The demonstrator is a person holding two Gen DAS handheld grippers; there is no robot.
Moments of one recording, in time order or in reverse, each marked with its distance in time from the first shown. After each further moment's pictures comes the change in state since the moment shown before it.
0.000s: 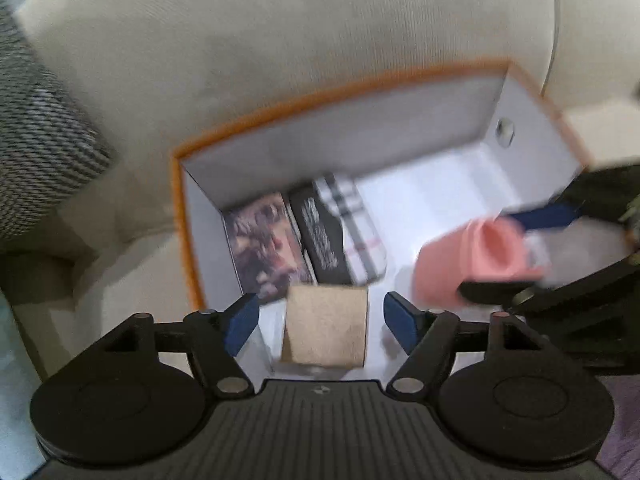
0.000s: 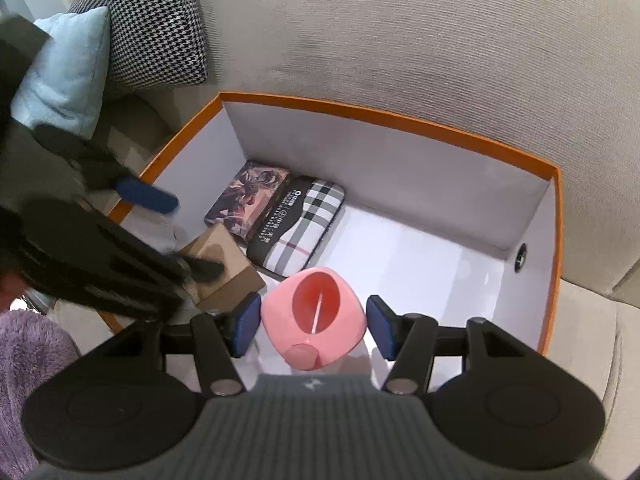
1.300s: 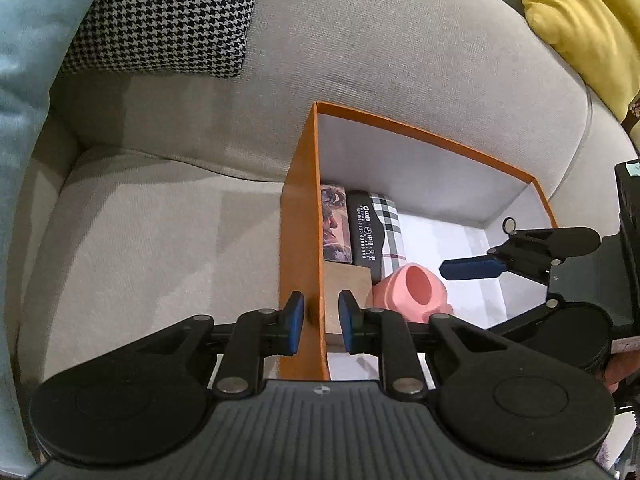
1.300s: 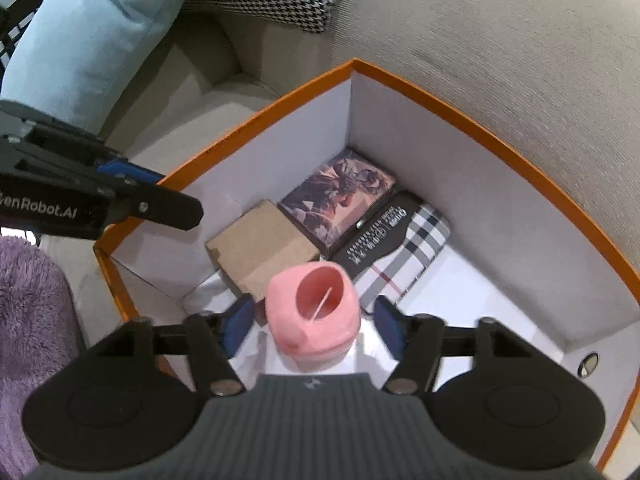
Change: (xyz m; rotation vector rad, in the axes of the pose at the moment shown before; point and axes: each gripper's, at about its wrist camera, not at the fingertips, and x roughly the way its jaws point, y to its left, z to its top) left arm -0.013 0.096 -0.058 -0.426 -0.155 -0.199; right arm 0.044 0.072 0.024 -0.301 0.124 0.018
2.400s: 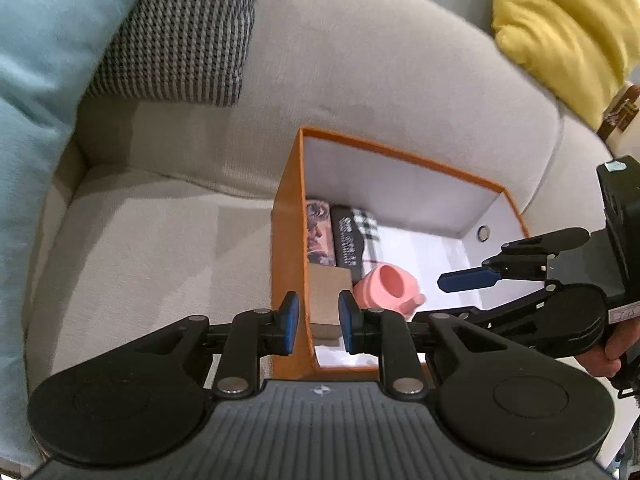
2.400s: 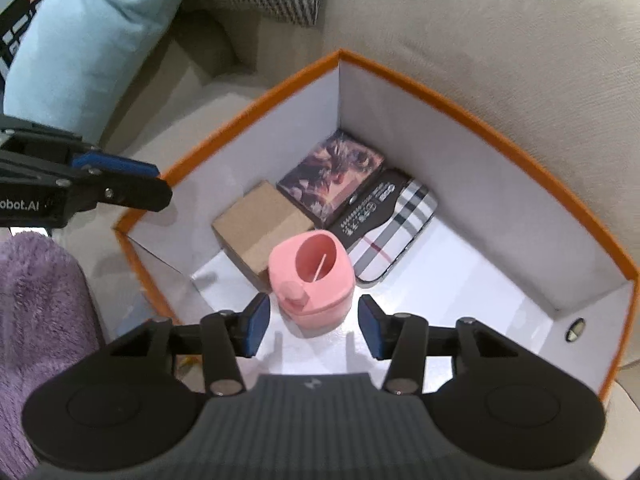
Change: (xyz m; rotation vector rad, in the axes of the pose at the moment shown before) left arm -0.042 -0.009 -0.016 0.019 -0.095 -0.024; right arm -0.033 0.002 -0.014 0.034 -0.010 -0.011
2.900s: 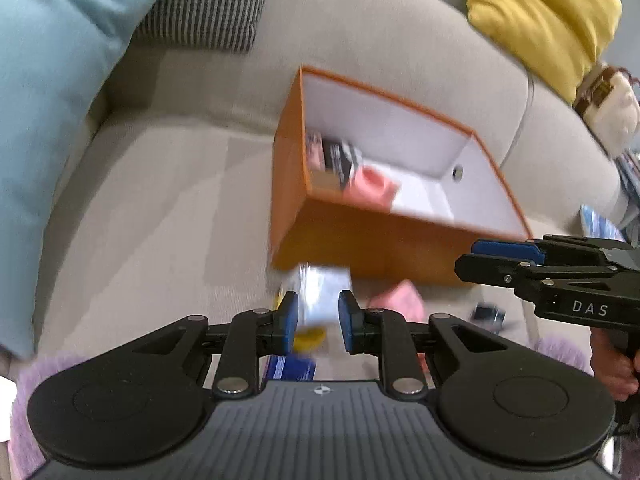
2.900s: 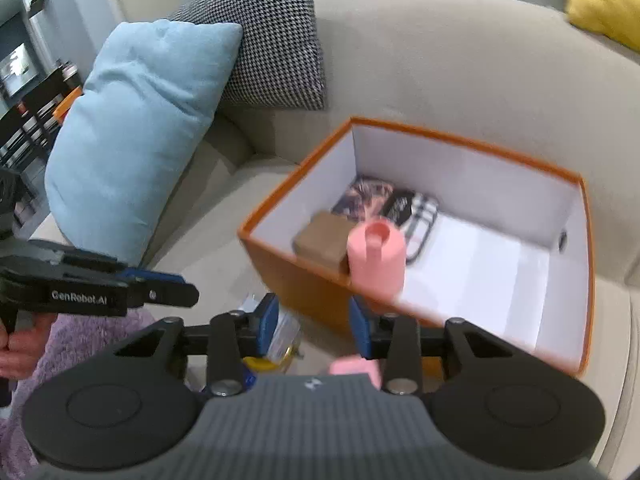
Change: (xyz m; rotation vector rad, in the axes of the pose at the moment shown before) left arm -0.049 -0.003 -0.096 -0.011 0.033 -0.018; right arm -0.069 0.073 -0.102 0.240 -0.278 -0.010
